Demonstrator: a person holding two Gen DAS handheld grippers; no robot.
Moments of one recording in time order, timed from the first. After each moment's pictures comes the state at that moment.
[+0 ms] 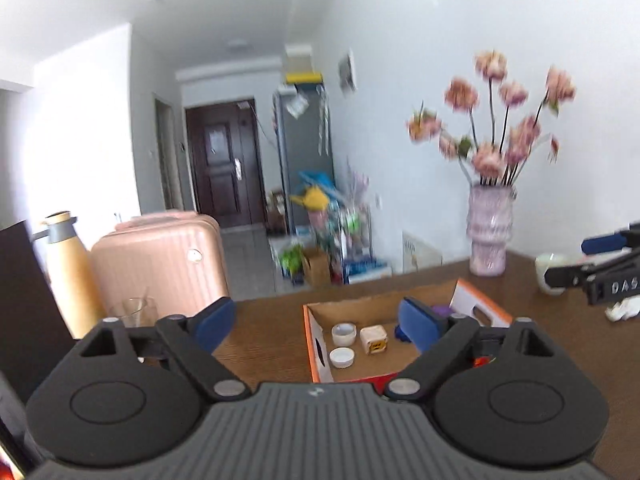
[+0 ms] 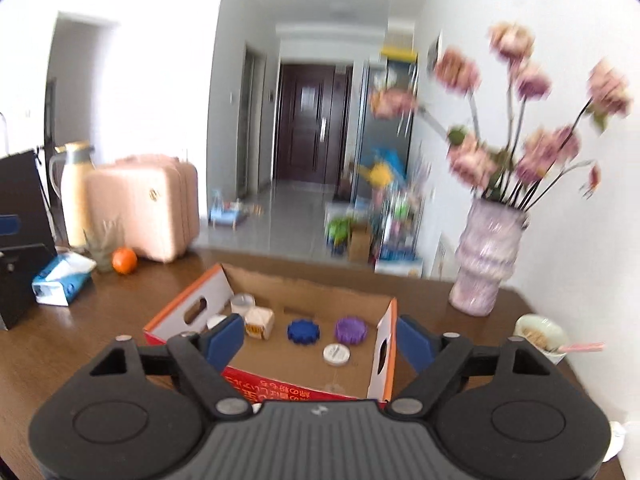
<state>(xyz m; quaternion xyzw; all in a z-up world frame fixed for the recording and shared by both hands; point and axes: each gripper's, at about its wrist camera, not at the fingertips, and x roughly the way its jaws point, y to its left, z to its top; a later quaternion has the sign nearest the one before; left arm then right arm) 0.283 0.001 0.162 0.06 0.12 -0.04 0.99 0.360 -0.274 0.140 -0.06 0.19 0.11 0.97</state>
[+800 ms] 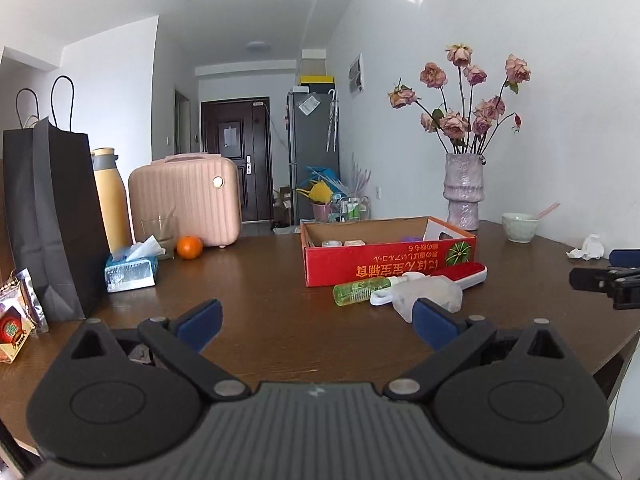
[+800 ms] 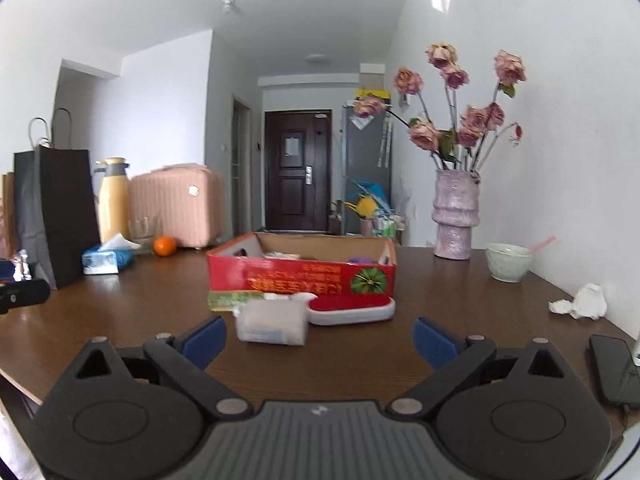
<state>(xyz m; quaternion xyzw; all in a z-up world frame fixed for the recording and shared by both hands) 0.108 0.009 0.033 0.03 0.12 -0.03 0.99 0.130 -0.290 0.011 -0.02 0.13 0.08 0.99</state>
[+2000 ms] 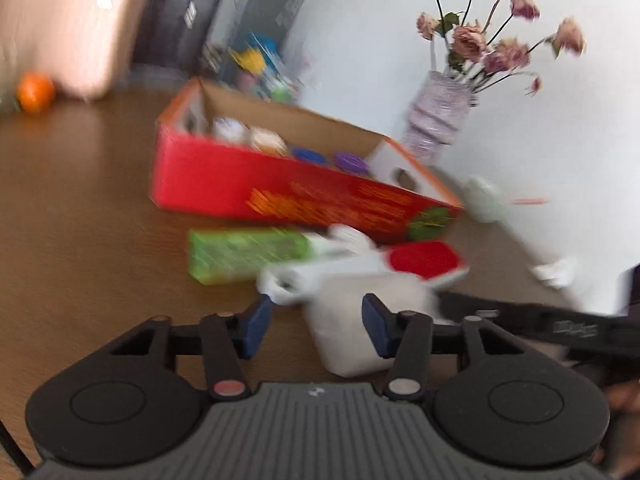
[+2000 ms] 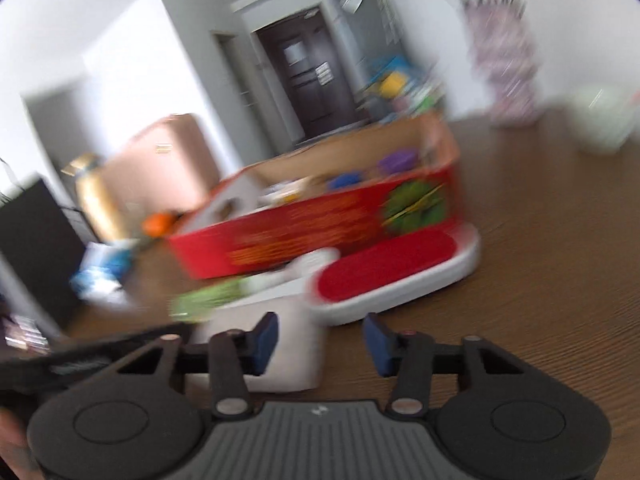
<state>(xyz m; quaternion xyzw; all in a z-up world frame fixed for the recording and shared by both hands) 0.358 -0.028 -0.028 -0.16 0.33 -0.19 0.91 0.367 -0.307 -0.036 0.17 0.31 0.20 0.91</state>
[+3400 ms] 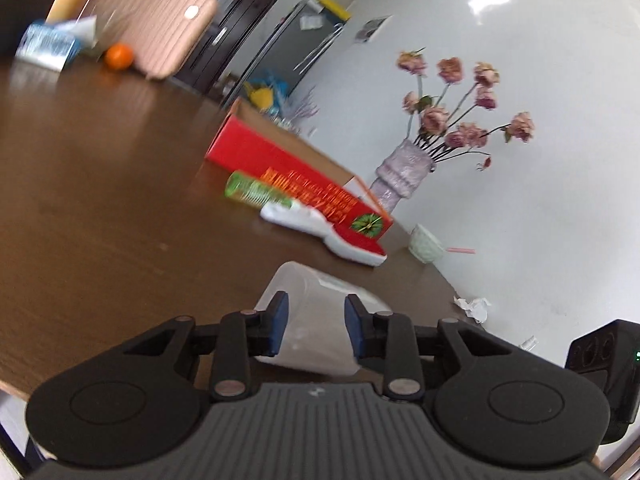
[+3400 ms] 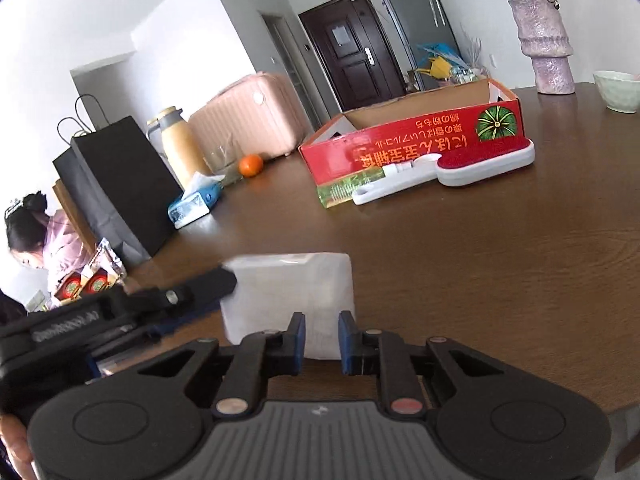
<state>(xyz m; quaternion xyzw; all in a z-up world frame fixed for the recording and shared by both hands) 0.172 0.020 -0.034 -0.28 0.25 -0.17 0.91 0.198 -0.241 -0.035 0.13 0.32 0.23 0.91</state>
